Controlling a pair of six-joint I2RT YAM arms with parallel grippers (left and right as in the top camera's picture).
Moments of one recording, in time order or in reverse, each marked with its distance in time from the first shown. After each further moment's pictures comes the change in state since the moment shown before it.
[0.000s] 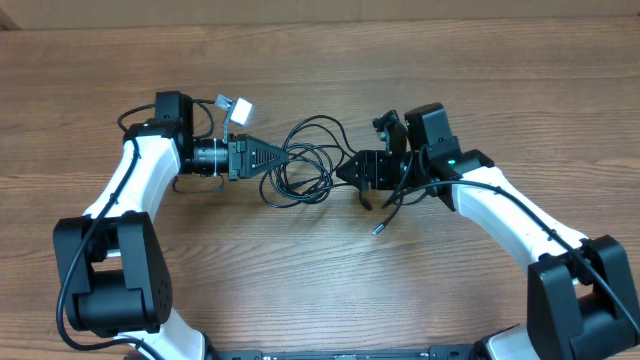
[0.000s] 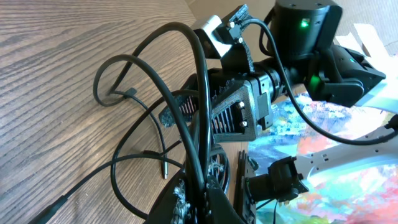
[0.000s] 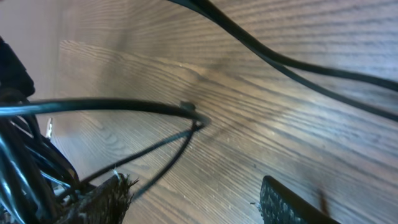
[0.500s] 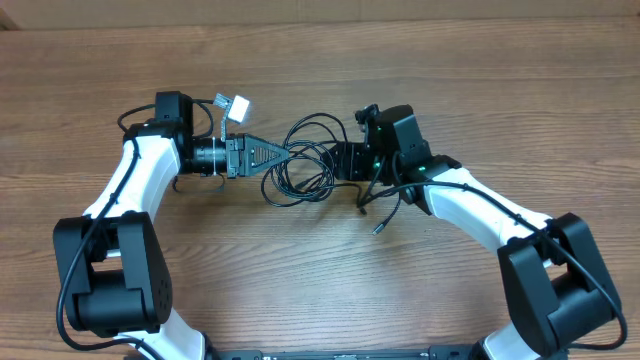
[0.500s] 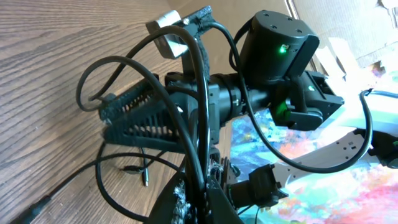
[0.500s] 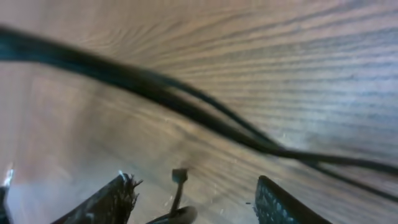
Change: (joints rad) left arm 0.000 0.000 0.000 -0.001 0.070 -0.042; right arm 0.099 0.100 -0.002 0.265 0.235 0.137
